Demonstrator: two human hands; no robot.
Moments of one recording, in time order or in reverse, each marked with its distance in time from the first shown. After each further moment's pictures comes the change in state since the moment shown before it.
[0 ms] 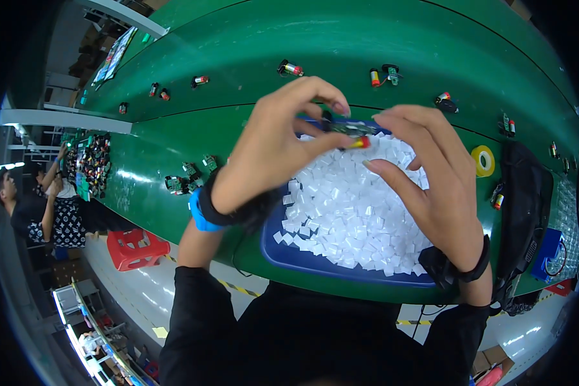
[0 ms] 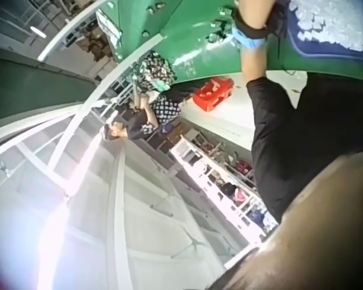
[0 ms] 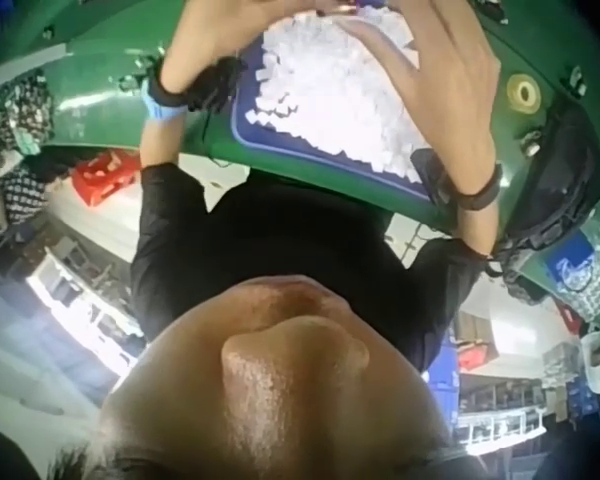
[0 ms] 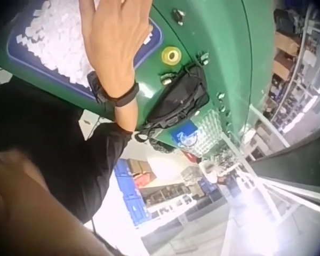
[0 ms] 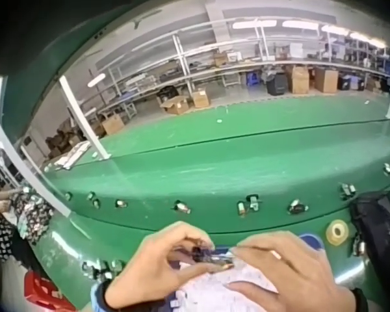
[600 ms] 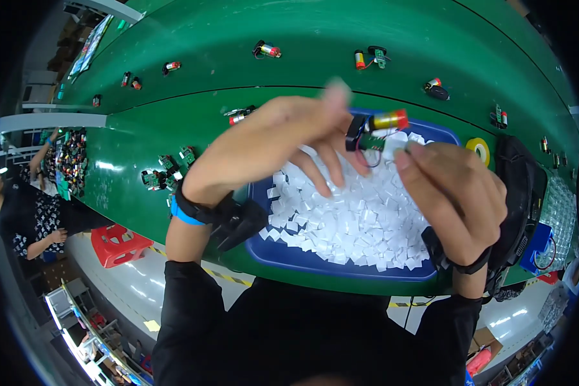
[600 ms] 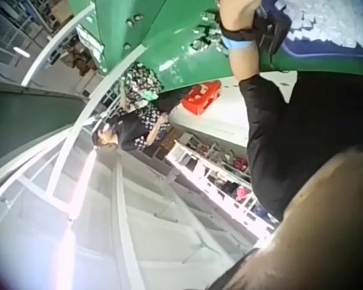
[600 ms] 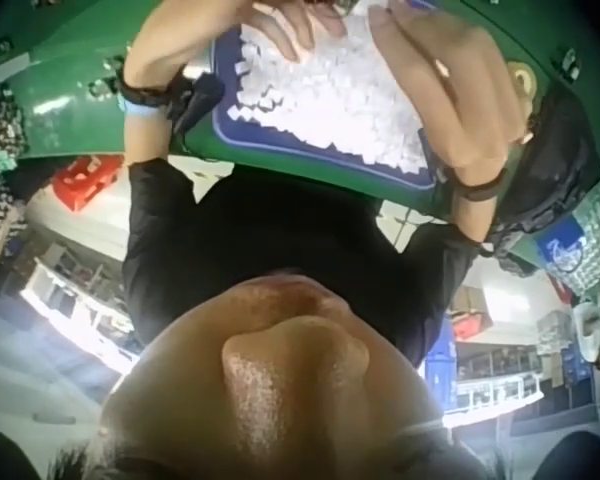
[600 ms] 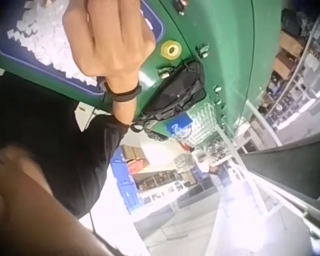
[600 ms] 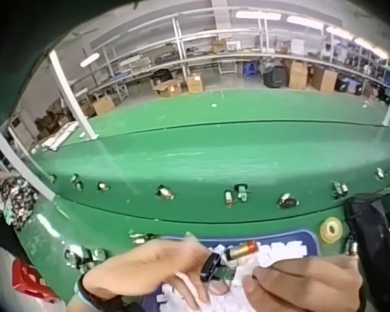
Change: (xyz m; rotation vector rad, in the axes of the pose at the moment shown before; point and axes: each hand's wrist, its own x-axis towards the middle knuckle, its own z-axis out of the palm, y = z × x) left_hand 0.005 -0.005 -0.009 -0.798 -0.312 -0.361; right_hand 0.001 0.009 -0.010 -0.251 -0.007 -0.431
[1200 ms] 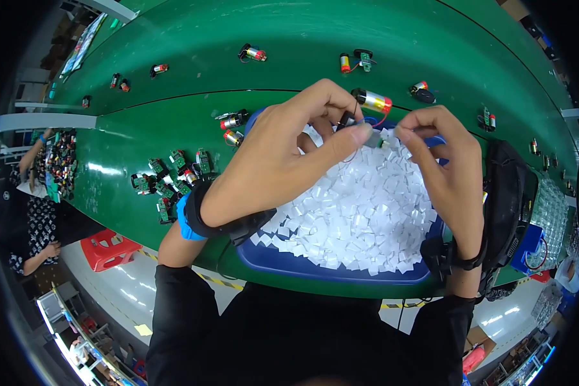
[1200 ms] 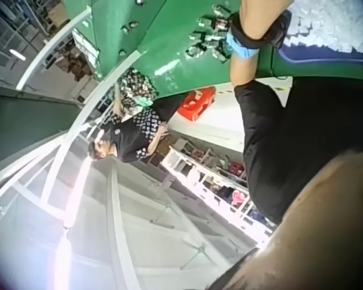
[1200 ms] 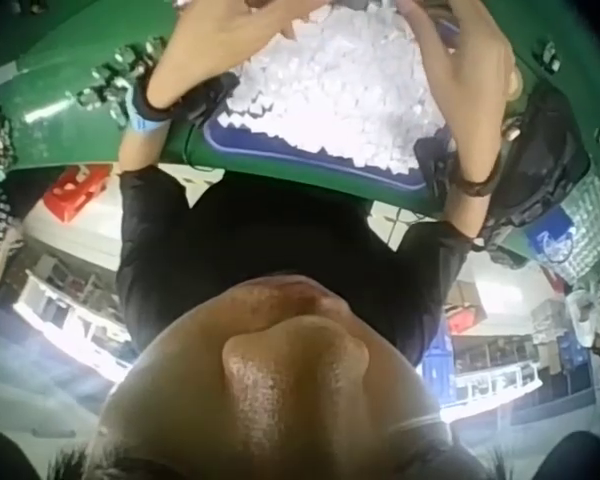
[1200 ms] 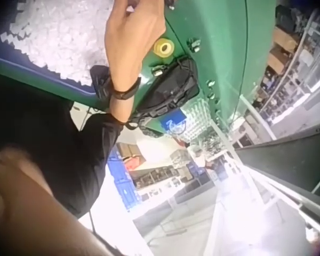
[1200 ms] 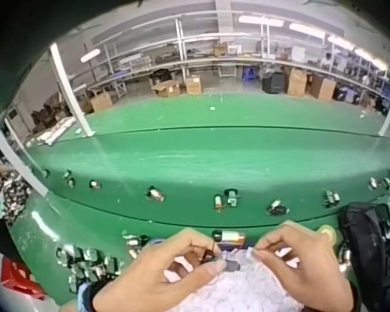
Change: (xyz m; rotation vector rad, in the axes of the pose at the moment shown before) left_hand 0.006 -0.026 0.007 0.552 0.195 0.290; right_hand -0.003 0.021 0.018 0.401 -0.298 0.910
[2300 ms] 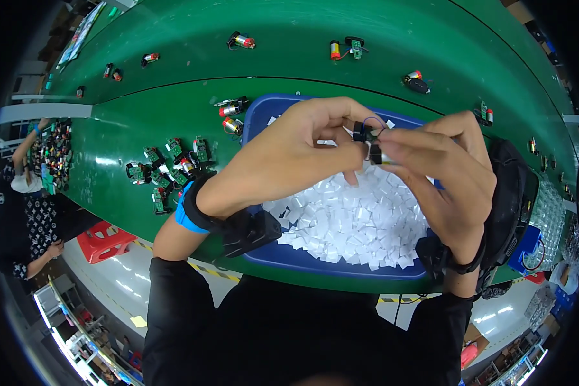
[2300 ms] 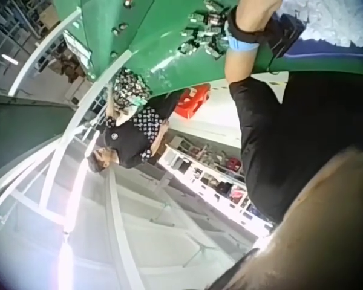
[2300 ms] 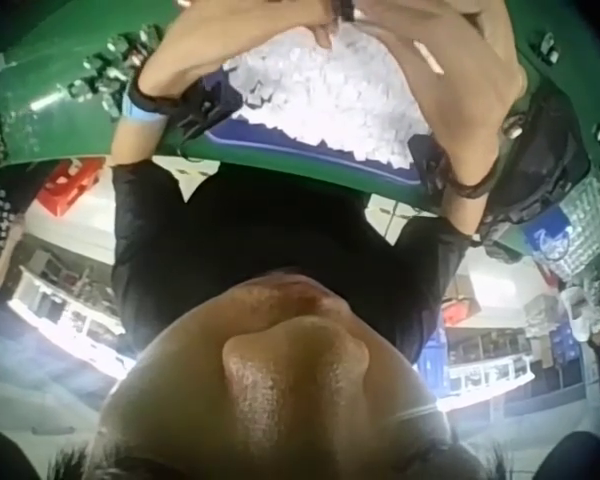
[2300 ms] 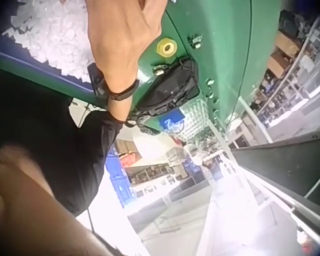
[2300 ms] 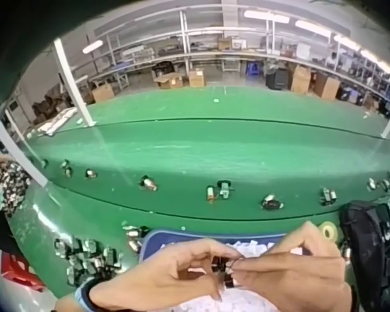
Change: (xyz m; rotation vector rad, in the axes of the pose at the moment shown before) left_hand 0.000 -0.008 -0.003 -0.582 -0.265 -0.262; right_hand -0.001 -0.013 0.005 -0.134 0.073 -0.642
